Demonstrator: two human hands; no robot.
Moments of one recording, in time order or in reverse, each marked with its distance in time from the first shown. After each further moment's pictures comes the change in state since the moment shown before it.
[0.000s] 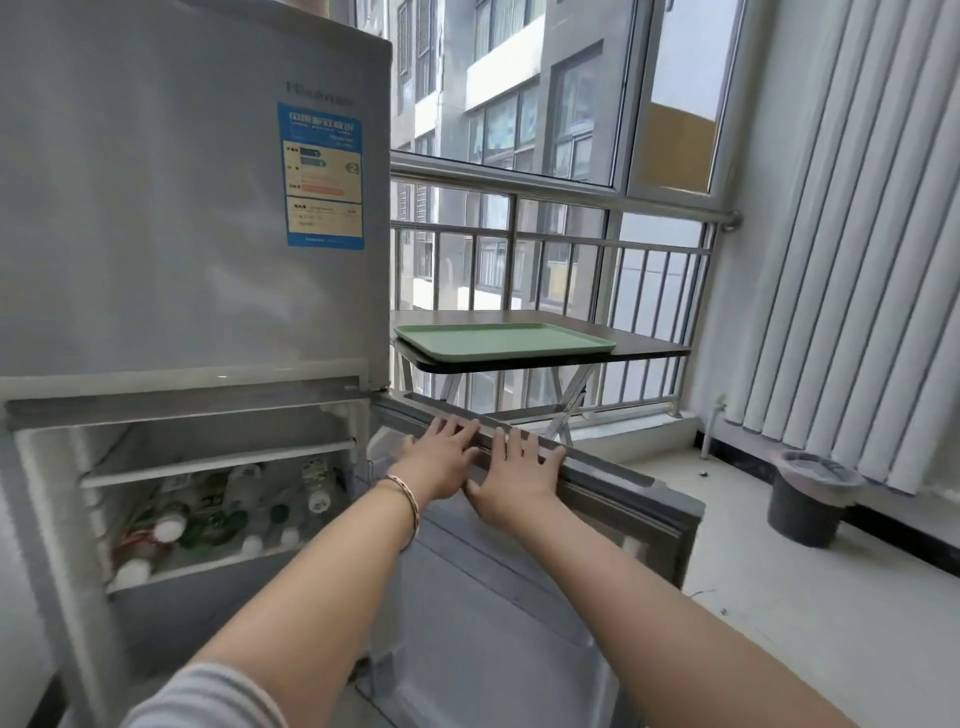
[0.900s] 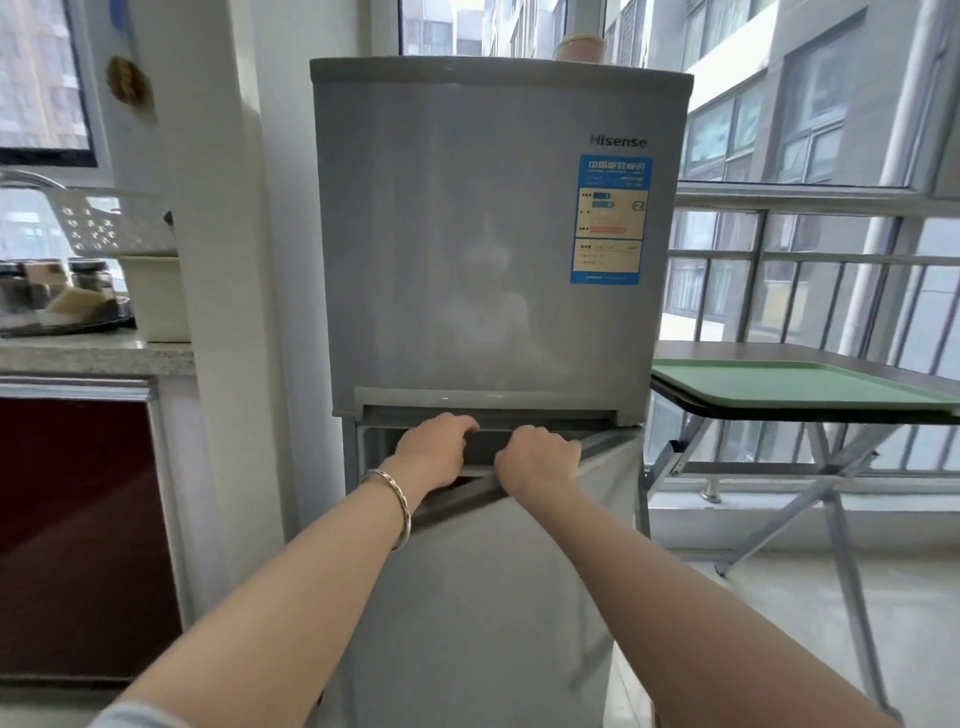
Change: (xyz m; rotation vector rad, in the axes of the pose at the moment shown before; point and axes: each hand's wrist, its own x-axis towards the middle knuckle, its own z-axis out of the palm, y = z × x) left_hand -0.129 -0.260 -0.088 0.024 0.343 -0.315; right_hand -0.004 -0.270 -0.061 0.290 0.233 -0.275
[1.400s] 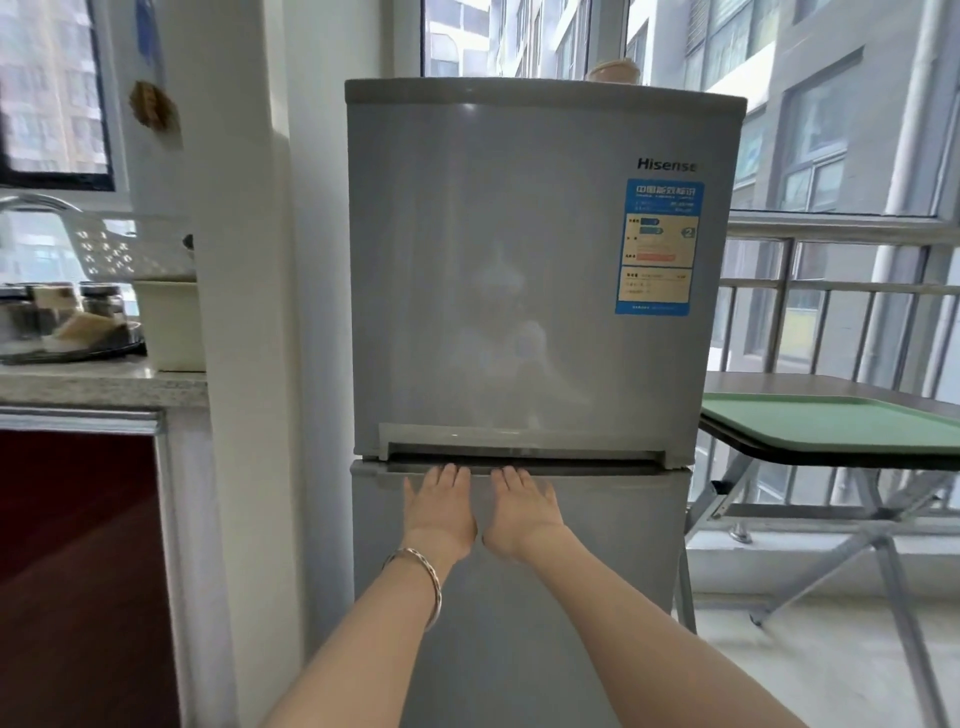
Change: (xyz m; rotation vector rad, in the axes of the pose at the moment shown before) left_hand 0.014 -0.049 0.048 0.185 0.008 -0.190; right_hand 0.040 -0.044 0.058 0.009 -0.246 -0.284
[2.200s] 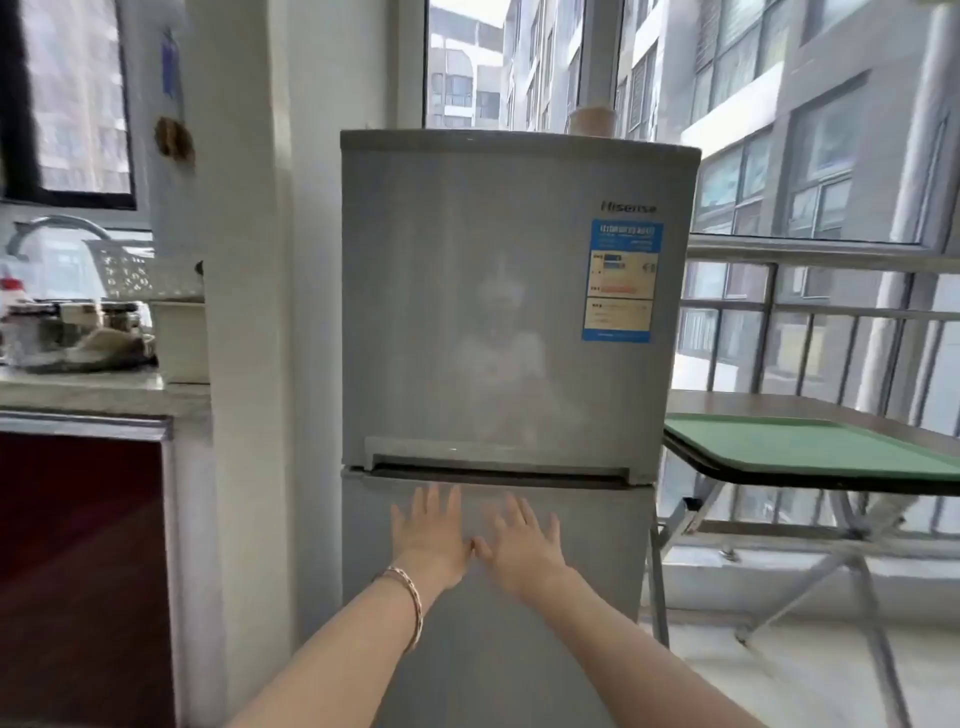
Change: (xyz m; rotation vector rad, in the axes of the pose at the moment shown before) left_hand -0.041 0.033 -0.023 0.032 -0.138 -0.054; right_hand -0.046 0.033 -0.001 0.069 0.014 -0.036
